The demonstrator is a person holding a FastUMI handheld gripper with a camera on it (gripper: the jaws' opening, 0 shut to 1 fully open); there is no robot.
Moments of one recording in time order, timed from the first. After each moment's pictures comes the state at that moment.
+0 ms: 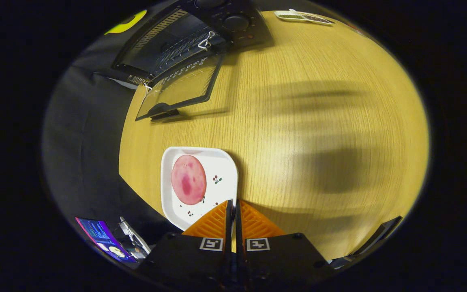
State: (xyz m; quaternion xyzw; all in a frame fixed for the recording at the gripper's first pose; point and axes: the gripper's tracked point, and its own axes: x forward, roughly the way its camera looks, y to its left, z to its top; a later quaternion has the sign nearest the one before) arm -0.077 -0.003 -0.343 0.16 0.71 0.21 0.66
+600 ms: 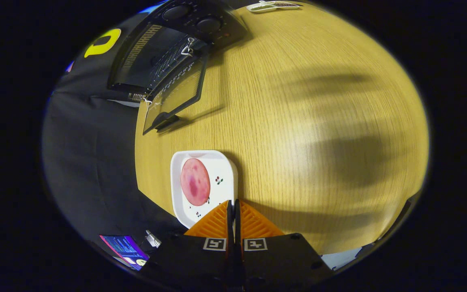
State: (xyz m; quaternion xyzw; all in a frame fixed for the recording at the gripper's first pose) arm -0.088 0.011 -0.332 0.26 0.70 0.18 0.64
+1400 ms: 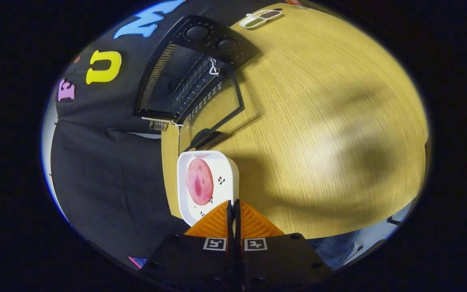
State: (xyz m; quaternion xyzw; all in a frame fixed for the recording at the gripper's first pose) arm -0.071 0.065 -0.272 0.38 0.62 0.14 0.67
